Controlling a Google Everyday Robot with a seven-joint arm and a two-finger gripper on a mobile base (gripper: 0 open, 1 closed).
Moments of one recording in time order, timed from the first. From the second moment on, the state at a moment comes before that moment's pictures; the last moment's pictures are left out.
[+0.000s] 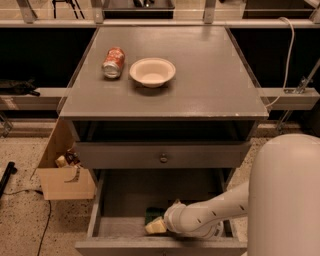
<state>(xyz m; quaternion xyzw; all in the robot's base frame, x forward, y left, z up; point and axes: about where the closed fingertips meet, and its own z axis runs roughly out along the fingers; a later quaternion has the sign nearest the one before) 0.481 -0.015 0.365 -0.32 0.89 0.14 0.28</state>
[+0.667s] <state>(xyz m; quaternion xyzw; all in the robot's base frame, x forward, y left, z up) 0.481 -0.016 0.365 -0.32 0.89 0.14 0.28</state>
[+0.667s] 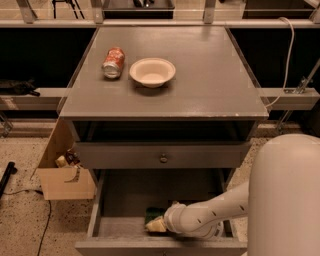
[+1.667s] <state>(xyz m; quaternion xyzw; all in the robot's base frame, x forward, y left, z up) 0.481 -0.016 0.365 -0.32 0.89 0.14 0.28</state>
